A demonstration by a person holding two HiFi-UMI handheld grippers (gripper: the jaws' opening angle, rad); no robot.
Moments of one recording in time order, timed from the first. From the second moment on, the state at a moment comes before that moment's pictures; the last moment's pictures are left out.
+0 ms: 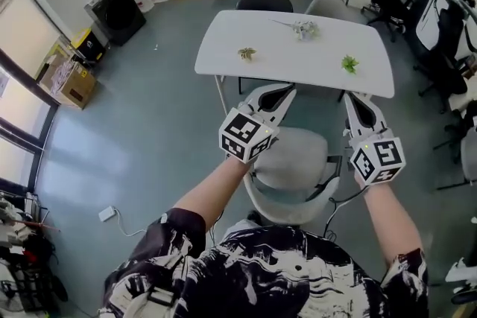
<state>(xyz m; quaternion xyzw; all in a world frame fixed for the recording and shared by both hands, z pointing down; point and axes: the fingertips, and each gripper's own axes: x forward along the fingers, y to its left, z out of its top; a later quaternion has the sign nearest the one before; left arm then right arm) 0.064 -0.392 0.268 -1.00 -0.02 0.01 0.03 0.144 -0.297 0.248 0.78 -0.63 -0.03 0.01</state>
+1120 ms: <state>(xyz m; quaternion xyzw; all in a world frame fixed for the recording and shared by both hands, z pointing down) 0.055 -0.390 0.267 -1.00 0.02 0.01 0.03 0.155 -0.271 0.263 0.80 -0.60 -0.02 0.04</state>
